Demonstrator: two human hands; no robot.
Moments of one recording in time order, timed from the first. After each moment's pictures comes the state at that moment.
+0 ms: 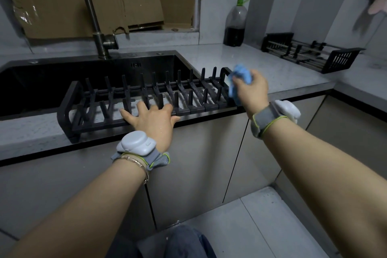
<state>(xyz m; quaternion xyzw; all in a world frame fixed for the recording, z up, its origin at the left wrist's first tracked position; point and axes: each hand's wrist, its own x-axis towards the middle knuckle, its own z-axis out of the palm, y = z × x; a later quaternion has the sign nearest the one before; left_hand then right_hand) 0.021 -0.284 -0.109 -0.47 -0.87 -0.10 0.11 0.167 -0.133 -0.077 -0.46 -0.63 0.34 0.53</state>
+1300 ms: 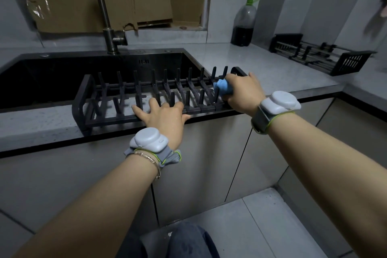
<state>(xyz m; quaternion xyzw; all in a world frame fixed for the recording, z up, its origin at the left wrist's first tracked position) 0.024 -0.286 -0.110 -0.47 -0.87 -0.11 0.09 0.150 -0.145 -0.069 -0.40 -0.89 -0.05 0.20</state>
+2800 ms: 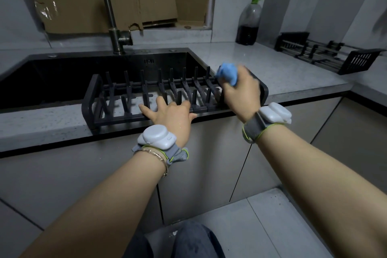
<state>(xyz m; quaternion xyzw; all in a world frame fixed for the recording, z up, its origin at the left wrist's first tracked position) 0.023 -0.285 -0.107 -0.48 -0.87 -0.12 0.08 0.129 -0.173 -0.079 -0.41 -0.77 0.13 0.47</state>
